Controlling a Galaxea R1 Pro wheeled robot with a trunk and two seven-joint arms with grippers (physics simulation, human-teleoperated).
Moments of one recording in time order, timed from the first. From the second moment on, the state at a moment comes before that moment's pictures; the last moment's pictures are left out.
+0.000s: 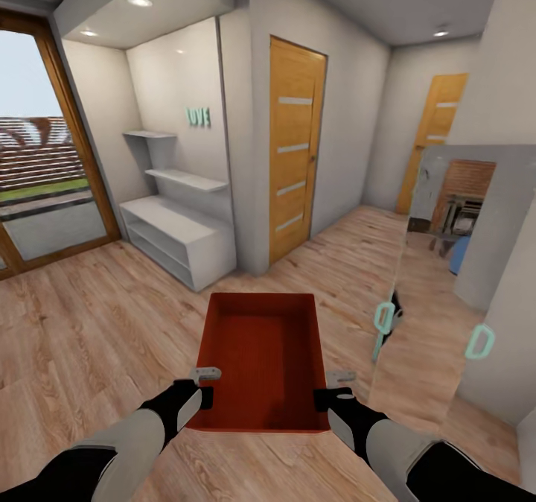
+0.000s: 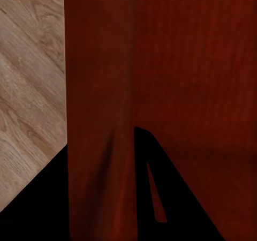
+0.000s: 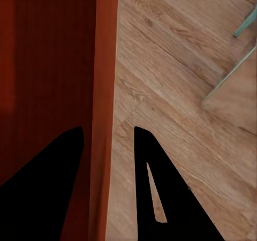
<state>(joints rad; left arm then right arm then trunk) -0.81 -0.10 0.00 -0.13 0.06 0.31 0.20 -0.80 0.12 0.55 -0.03 -0.50 0.03 -0.17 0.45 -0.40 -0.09</state>
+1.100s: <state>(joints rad) -0.81 -0.10 0.00 -0.13 0.05 0.31 0.20 -0.80 0.12 0.55 -0.04 -0.50 0.03 -0.17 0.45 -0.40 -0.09</state>
